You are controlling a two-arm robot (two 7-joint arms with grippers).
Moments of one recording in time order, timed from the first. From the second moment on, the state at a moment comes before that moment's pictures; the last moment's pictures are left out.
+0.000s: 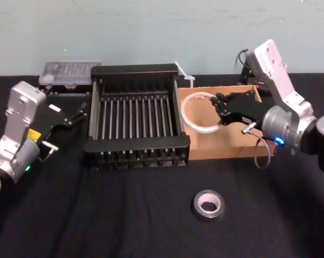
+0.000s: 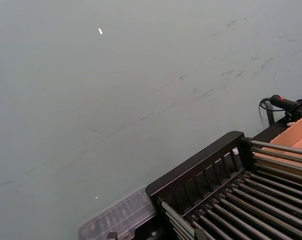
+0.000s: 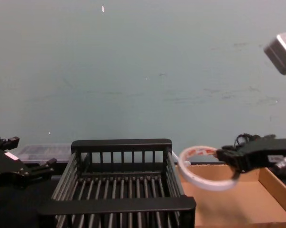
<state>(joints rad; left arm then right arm) -0.20 0.60 0.45 -1.41 -0.25 -0.12 0.03 0.34 0.40 -0.39 -1.51 0.20 0.39 0.36</state>
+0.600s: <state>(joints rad) -0.20 0.60 0.45 -1.41 -0.25 -0.12 0.03 0.46 0.30 -0.46 -1.40 0.16 0.37 0.41</state>
